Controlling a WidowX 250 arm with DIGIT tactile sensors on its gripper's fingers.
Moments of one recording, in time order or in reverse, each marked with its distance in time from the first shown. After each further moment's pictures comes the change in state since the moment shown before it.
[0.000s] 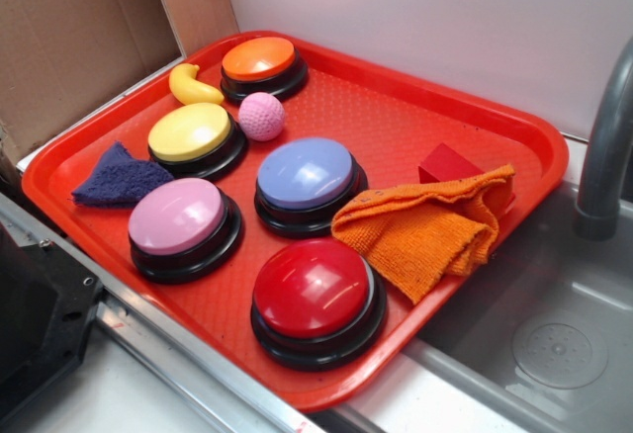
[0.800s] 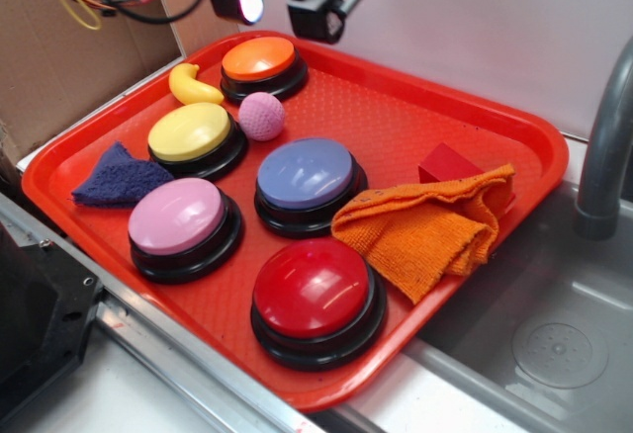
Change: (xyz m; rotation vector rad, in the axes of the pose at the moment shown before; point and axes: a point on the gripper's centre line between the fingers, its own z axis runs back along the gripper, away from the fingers) arm 0.087 0.007 -0.109 0.110 -0.005 0.172
